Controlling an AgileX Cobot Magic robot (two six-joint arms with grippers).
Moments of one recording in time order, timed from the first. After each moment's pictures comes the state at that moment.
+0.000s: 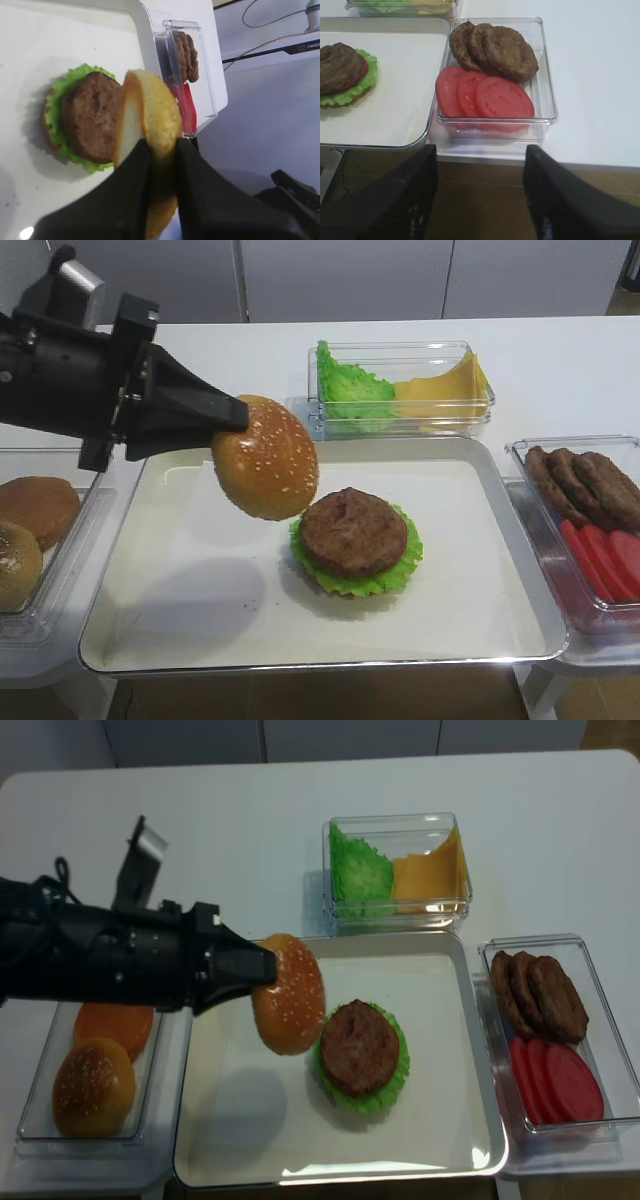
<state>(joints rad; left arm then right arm) -0.15 1.39 -0.86 -1.29 1.04 0.58 0.05 -0.02 -0.48 0.16 1.14 -0.05</state>
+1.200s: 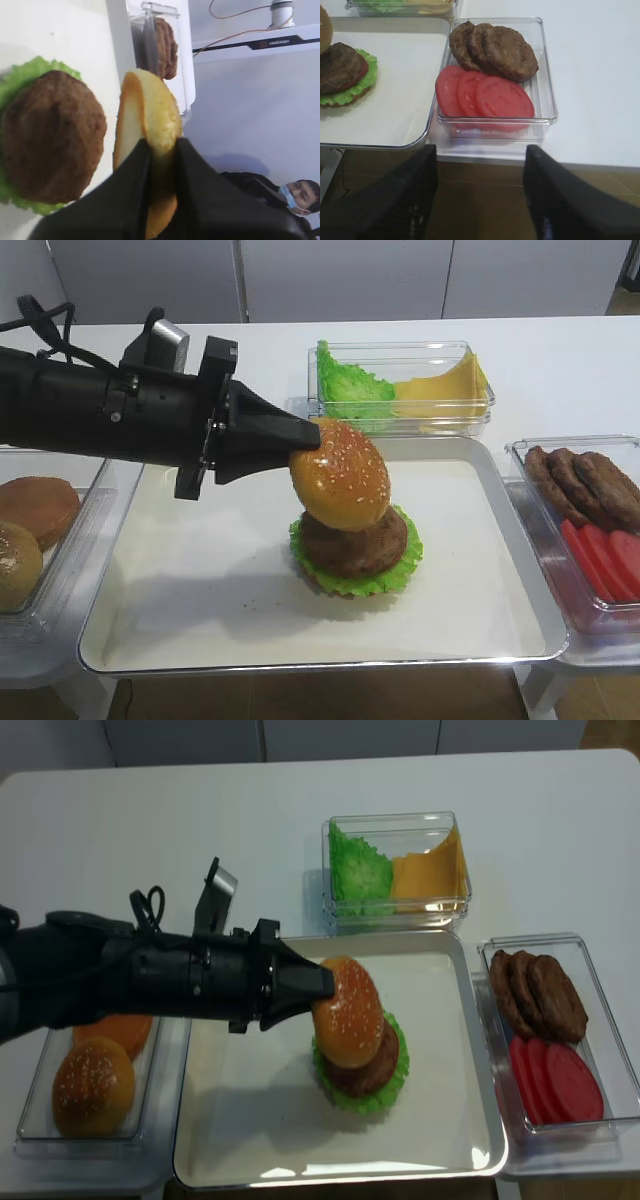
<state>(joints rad) -0.27 1.62 -0.86 -1.59 1.07 0.79 0.05 -0.02 -0.48 0.16 1.14 -0.05</state>
